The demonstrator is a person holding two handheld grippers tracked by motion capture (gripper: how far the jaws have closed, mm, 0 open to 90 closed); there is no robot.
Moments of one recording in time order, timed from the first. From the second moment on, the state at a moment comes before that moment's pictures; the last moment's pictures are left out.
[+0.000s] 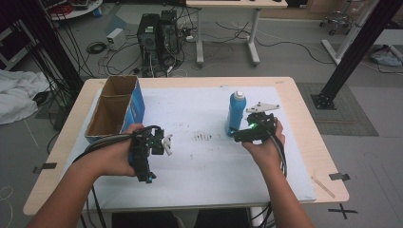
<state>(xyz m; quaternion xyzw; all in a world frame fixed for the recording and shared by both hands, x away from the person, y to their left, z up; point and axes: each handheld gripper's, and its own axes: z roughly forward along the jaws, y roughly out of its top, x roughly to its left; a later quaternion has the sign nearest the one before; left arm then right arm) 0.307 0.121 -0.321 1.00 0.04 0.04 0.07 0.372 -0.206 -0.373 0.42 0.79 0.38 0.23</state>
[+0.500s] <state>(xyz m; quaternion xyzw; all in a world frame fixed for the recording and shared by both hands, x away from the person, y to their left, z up) 0.307 0.126 -0.321 1.00 0.04 0.04 0.06 0.390 -0.188 -0.401 0.47 0.76 0.38 0.24</state>
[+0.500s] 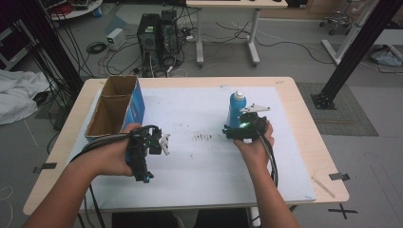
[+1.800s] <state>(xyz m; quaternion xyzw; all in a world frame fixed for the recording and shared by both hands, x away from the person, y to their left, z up) 0.307 0.139 -0.321 1.00 0.05 0.04 0.07 0.407 -0.170 -0.419 0.51 0.70 0.40 0.30</state>
